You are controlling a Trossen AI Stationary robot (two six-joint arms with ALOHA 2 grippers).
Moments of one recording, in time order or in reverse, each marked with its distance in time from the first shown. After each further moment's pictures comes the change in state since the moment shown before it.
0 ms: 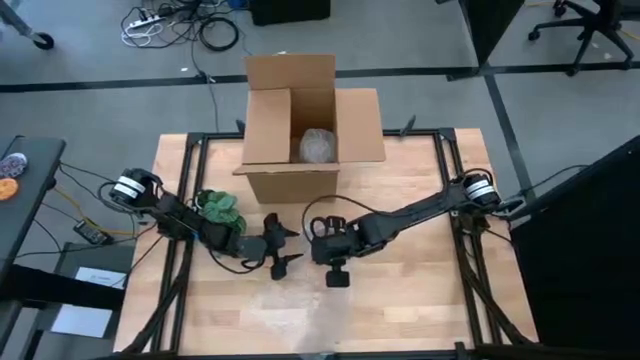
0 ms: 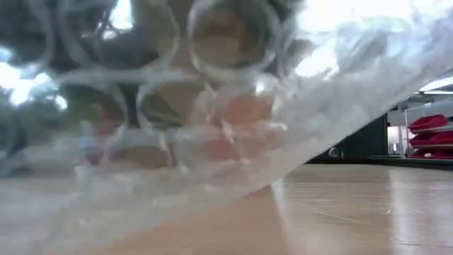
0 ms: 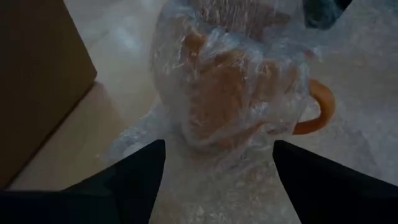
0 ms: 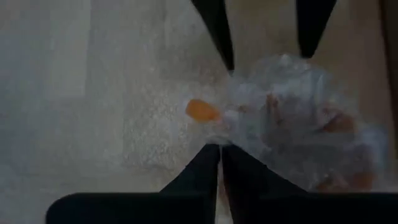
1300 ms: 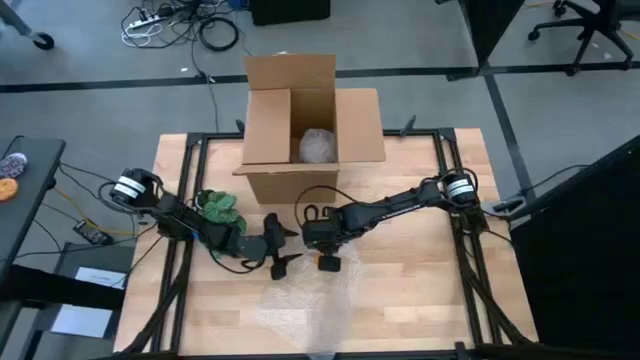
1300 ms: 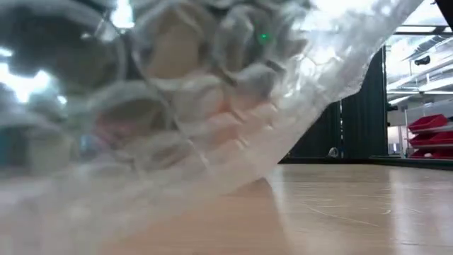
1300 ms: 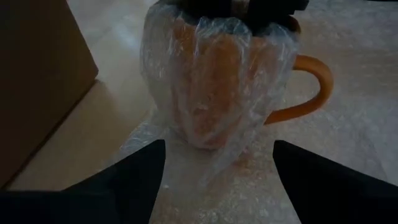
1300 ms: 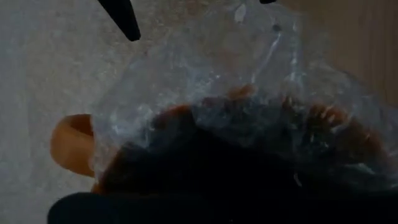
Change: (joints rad) left arm 0.000 0.000 -0.001 -0.004 -0.003 -0.003; right arm -0.131 0.152 0.004 -0.046 -0.086 -0.038
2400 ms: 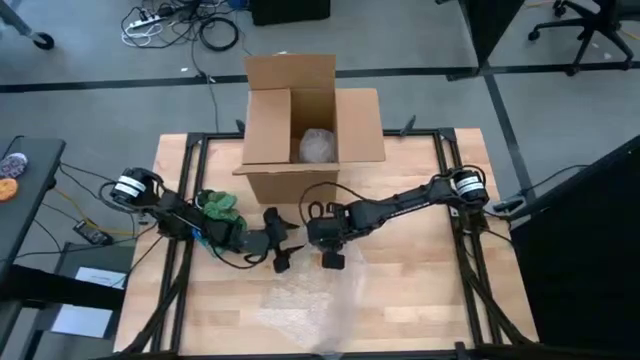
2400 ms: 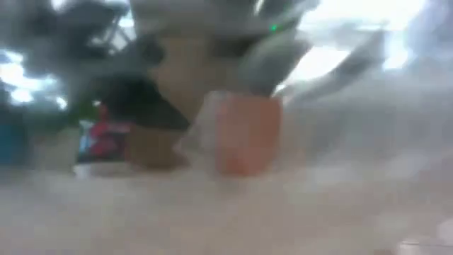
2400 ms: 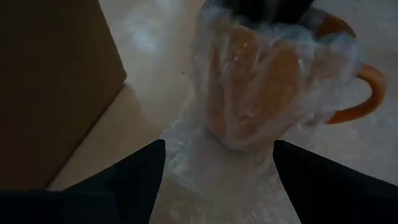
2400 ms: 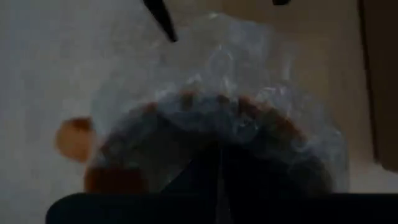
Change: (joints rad) left arm 0.059 0.000 0.000 0.000 -0.016 0.036; right arm -0.003 -0.089 -0.072 0.077 0.053 -0.002
